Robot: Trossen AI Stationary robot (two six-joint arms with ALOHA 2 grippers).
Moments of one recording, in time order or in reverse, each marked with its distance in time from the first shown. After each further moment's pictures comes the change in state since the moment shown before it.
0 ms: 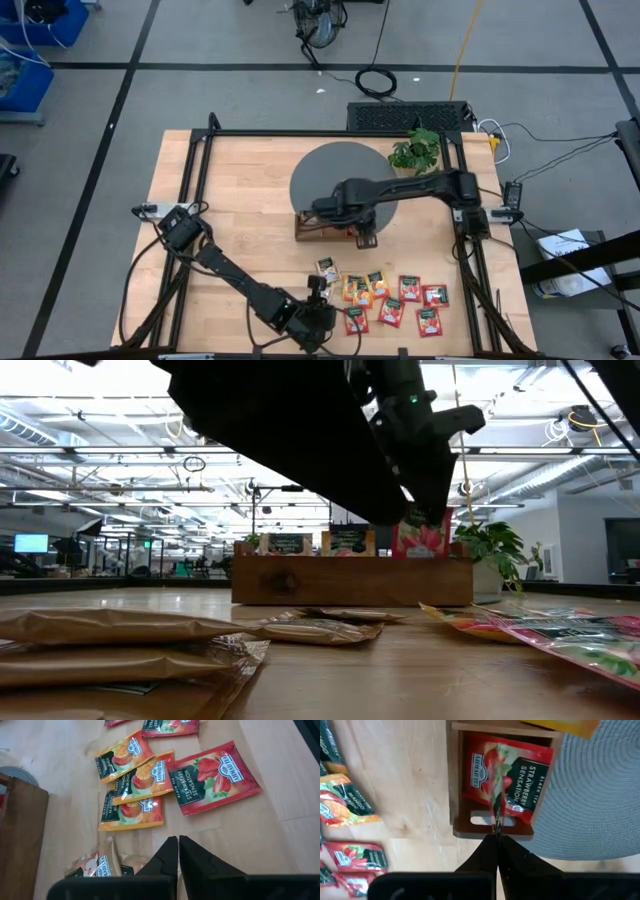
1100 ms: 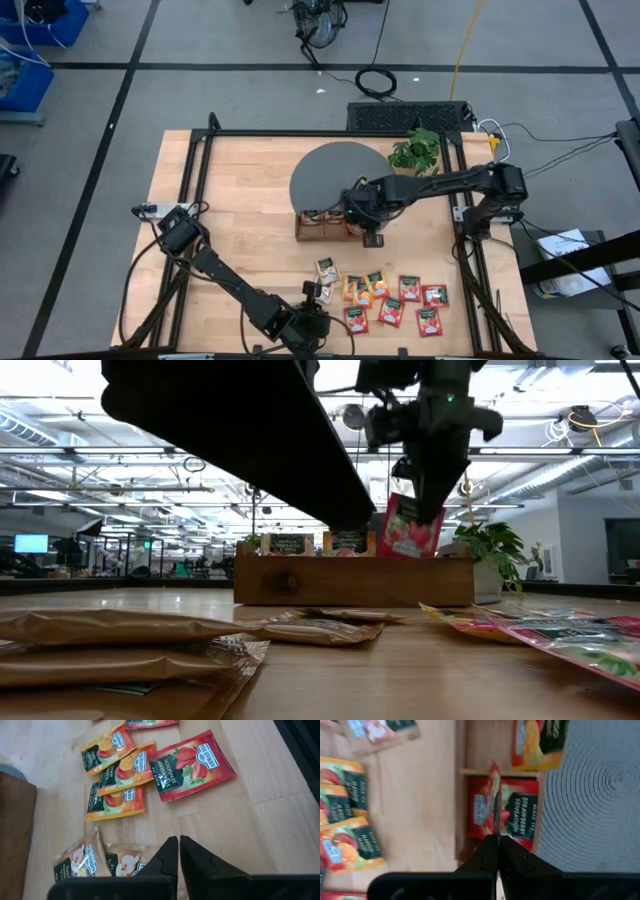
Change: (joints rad) left arm -0.041 -0.001 0.000 -0.035 -0.001 -0.029; right arm -0.019 -0.352 -0.447 0.553 -0.047 0.024
